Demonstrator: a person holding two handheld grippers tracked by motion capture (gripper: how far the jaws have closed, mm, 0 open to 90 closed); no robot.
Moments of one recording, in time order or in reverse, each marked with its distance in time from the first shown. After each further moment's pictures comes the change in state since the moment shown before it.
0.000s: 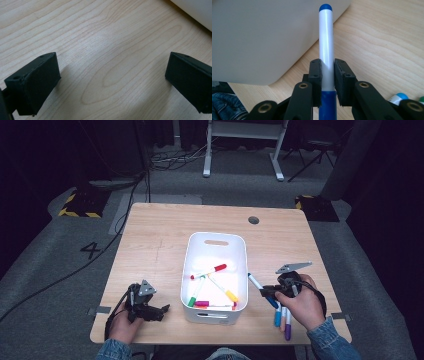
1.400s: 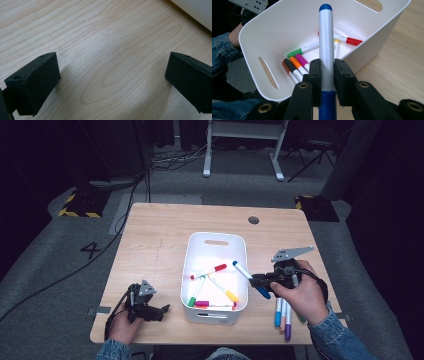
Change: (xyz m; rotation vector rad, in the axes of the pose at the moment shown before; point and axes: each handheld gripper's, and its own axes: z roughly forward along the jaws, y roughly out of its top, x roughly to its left) left arm 0.000 0.000 0.000 -0.003 0.001 0.002; right arm 0.050 0.057 -0.043 -0.085 0.127 -0.120
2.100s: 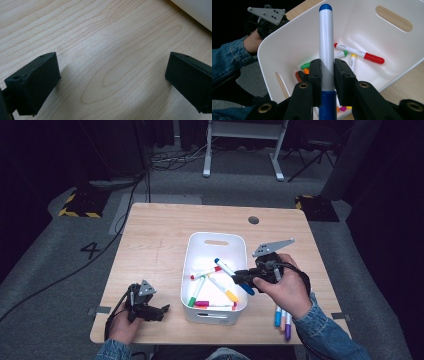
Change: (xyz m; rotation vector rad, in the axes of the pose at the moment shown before) left arm 0.000 0.000 0.000 0.000 0.000 0.000; right arm 0.022 0.031 0.022 -0.003 0.066 -0.044
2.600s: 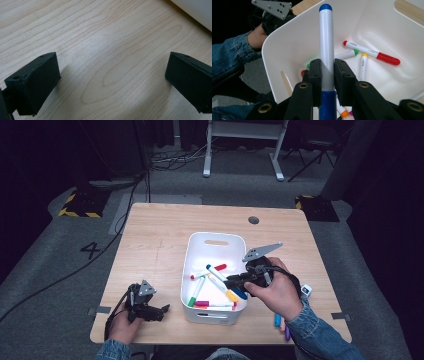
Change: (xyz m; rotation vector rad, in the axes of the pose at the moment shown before) left arm 0.000 0.000 0.000 -0.001 0.000 0.001; right arm 0.010 -0.002 0.021 0.046 0.036 -0.009
